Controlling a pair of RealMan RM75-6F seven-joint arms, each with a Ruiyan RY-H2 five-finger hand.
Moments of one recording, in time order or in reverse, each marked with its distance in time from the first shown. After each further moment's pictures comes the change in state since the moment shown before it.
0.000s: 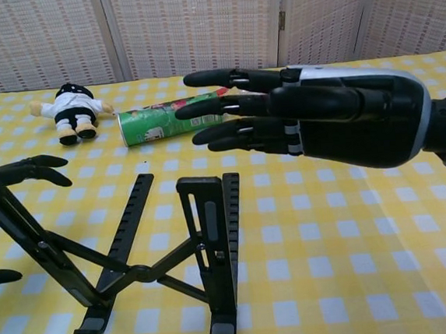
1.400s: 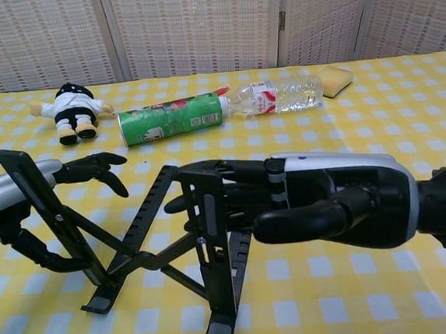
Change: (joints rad) left arm -0.091 -0.148 -0.040 0.033 -0.069 -0.046 0.070; right arm -0.023 -0.098 -0.047 0.015 -0.052 -0.075 -0.013
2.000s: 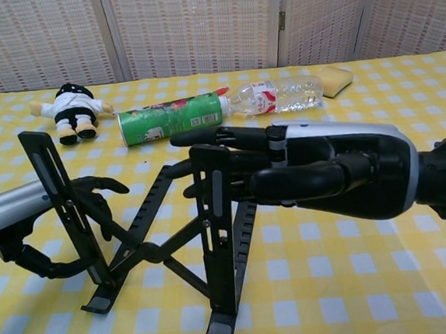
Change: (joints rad) left arm 0.006 -0.016 0.024 -0.008 -0.043 -0.012 0.030; right arm 0.002 0.030 0.030 -0.021 0.019 0.005 -0.020
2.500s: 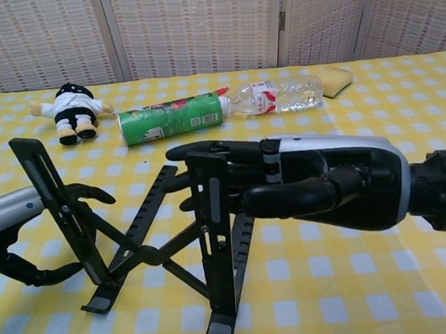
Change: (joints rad) left arm 0.031 0.005 0.020 0.000 -0.012 0.028 -0.004; right arm 0.004 -0.020 -0.001 0.007 -0.001 -0.022 -0.001
